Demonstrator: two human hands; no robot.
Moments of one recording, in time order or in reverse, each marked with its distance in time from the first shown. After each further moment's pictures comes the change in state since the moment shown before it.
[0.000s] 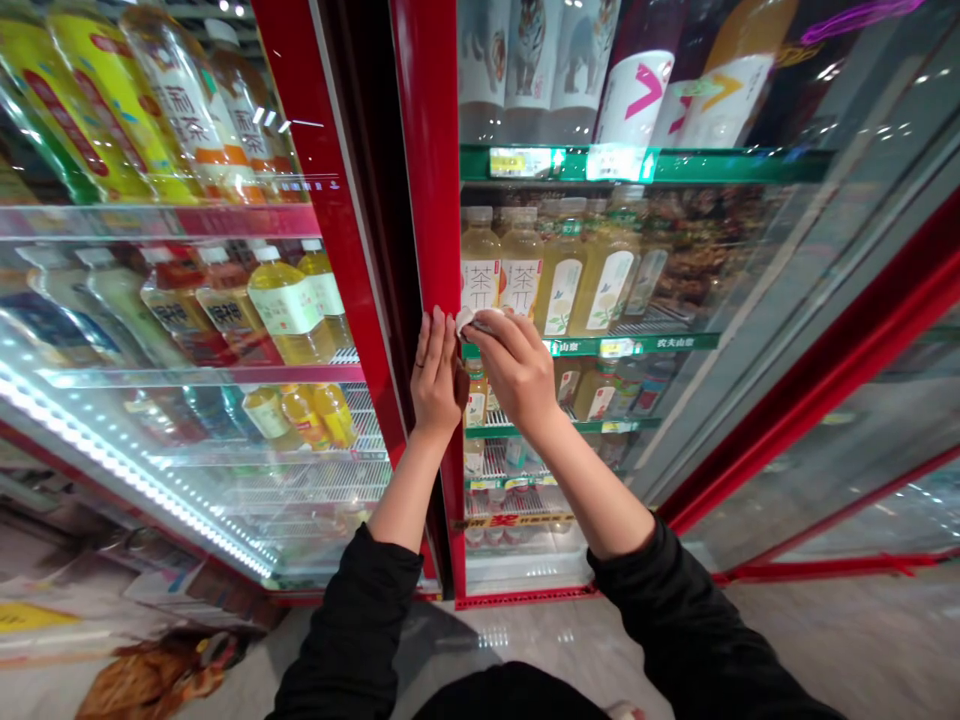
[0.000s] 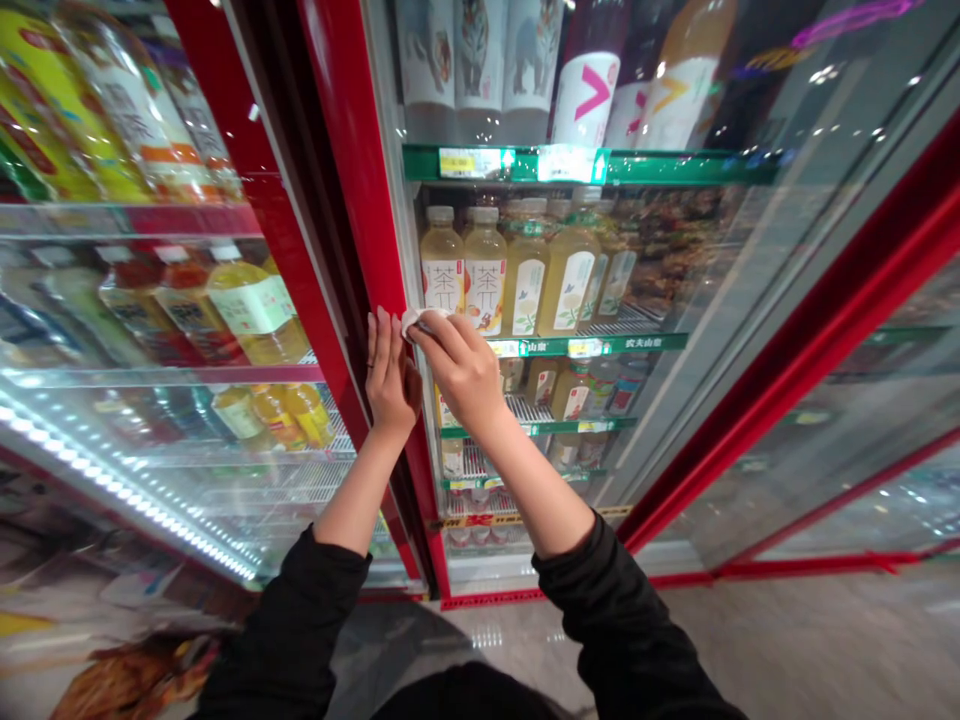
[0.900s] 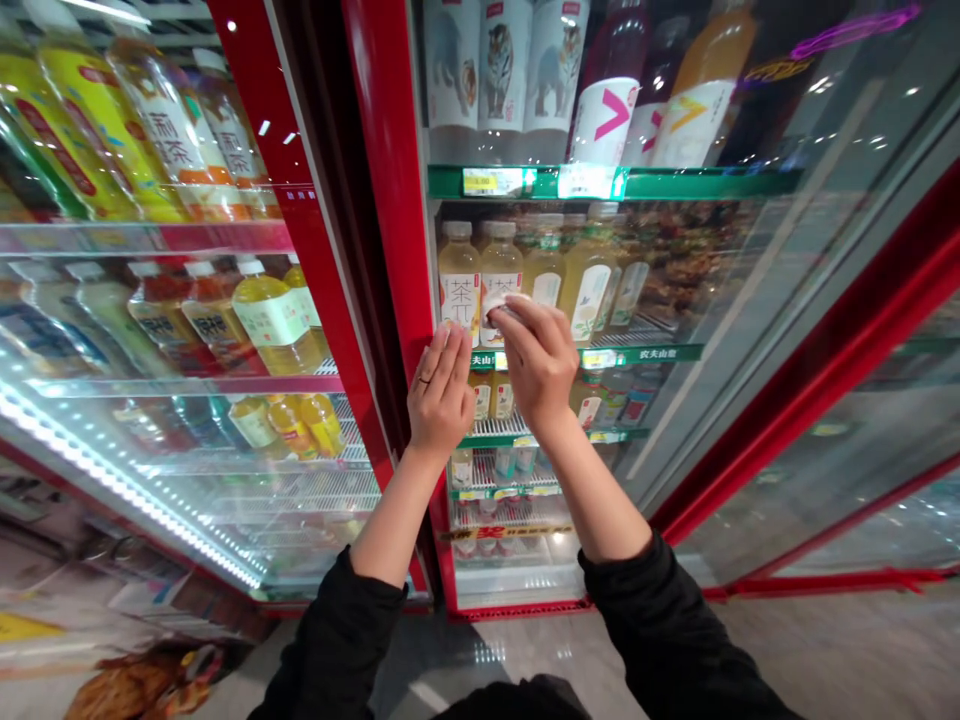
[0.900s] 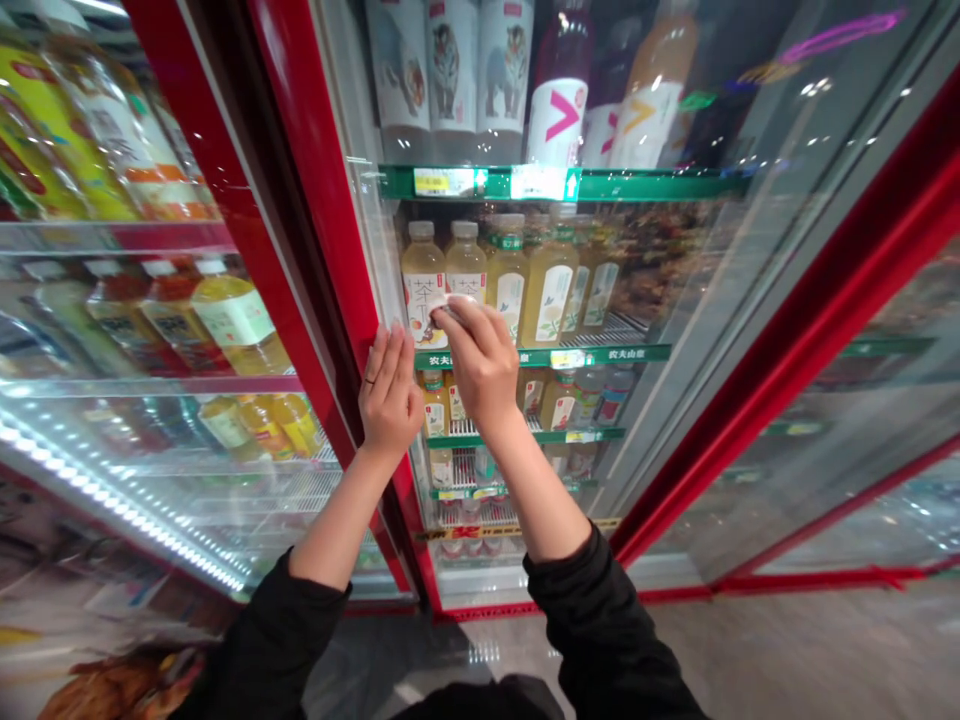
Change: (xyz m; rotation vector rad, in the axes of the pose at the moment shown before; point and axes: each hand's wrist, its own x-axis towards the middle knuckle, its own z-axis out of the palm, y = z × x) left_hand 0.020 0.035 0.000 0.039 -0.019 0.150; right_hand 0.004 0.041 -0.022 -0.016 0.230 0.097
